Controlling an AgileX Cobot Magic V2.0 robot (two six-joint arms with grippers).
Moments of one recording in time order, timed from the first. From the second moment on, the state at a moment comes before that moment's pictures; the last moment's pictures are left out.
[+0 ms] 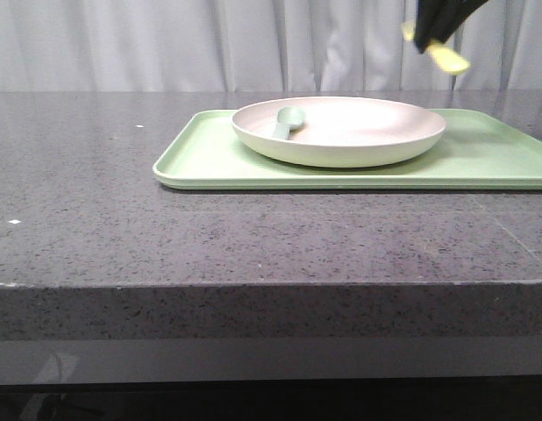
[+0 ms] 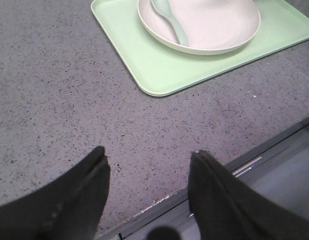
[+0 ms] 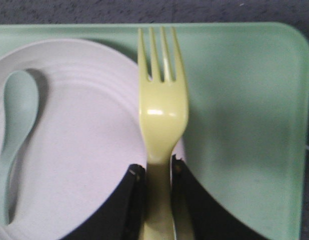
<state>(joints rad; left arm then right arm) -0.44 0.69 -0.87 -0.14 0.86 0.12 0.15 2.00 -2.11 0.09 1.25 0.23</state>
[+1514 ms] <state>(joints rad) -0.44 0.69 -0.87 -0.14 0.86 0.12 0.06 2.01 -1.81 0.09 1.22 0.13</state>
